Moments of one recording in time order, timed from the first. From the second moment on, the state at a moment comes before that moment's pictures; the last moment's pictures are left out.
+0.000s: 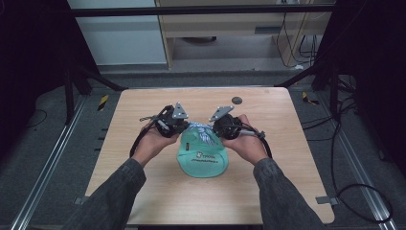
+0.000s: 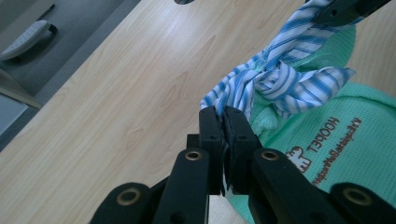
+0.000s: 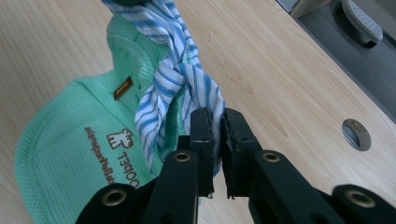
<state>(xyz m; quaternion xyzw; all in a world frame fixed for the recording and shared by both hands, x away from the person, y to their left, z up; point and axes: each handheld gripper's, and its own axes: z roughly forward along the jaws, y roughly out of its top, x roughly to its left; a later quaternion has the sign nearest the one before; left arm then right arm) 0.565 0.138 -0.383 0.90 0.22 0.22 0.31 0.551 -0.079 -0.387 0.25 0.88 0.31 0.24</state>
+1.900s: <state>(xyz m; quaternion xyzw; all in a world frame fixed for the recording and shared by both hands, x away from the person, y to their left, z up) 0.492 0.155 -0.443 0.90 0.20 0.16 0.35 0.474 -0.088 -0.444 0.23 0.89 0.33 0.19</state>
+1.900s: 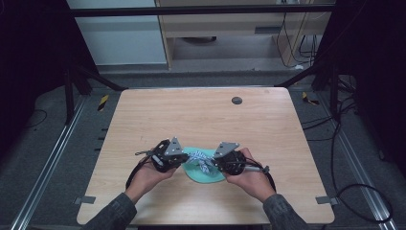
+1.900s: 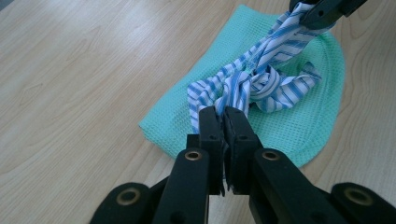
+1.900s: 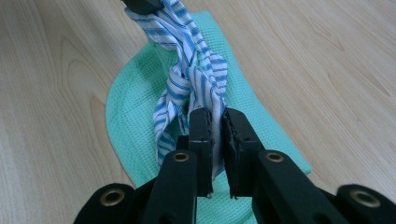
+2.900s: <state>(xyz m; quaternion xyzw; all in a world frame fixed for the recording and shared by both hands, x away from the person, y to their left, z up) 0.462 0.163 -0.463 0.91 0.17 0.14 0.35 0.446 -0.089 -0.450 0.21 0.90 0.34 0.17</state>
